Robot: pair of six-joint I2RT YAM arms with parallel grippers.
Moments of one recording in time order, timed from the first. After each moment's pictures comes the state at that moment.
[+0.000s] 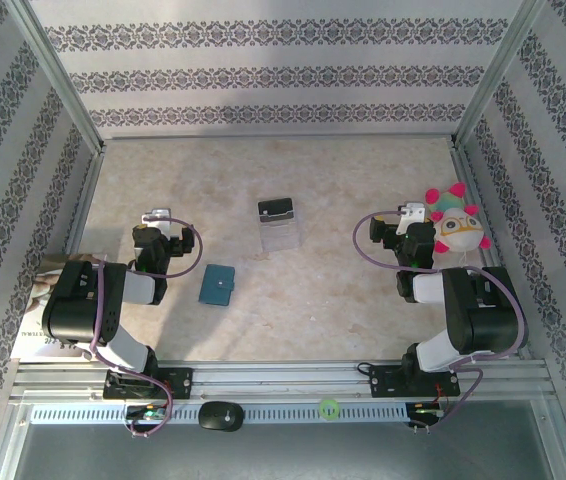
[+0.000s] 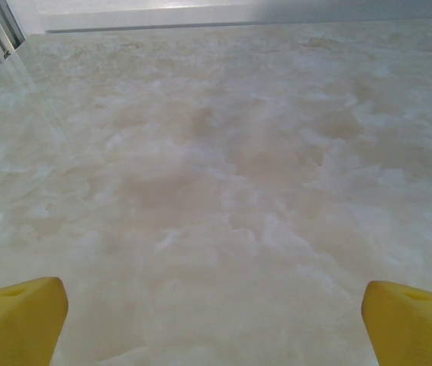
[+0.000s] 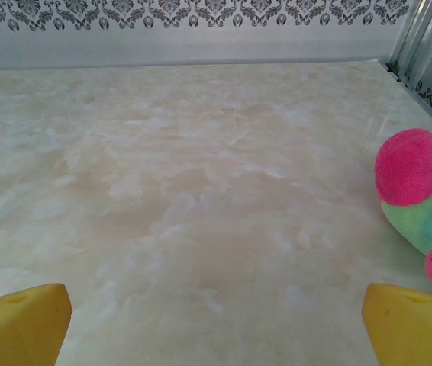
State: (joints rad) left arm -0.01 1.59 0.36 0.84 -0.13 0.00; right arm 0.01 1.52 0.35 0.83 0.05 0.04
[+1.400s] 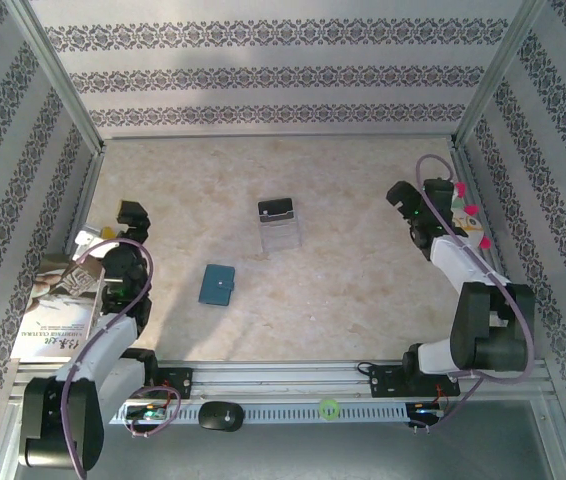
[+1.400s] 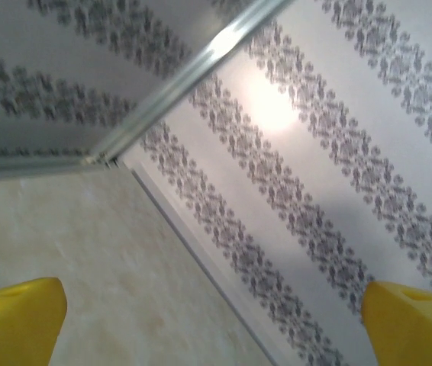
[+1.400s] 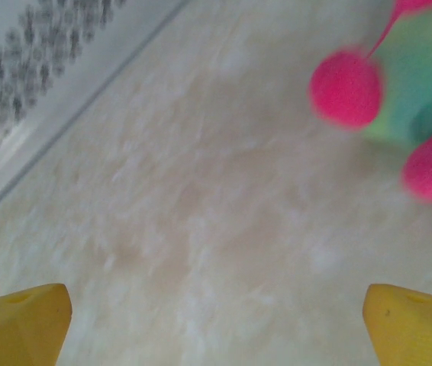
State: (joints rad) left arm 0.00 0.92 0.24 0.72 -0.46 -0.85; right arm -0.06 1.41 0.80 -0.02 -0.02 0.71
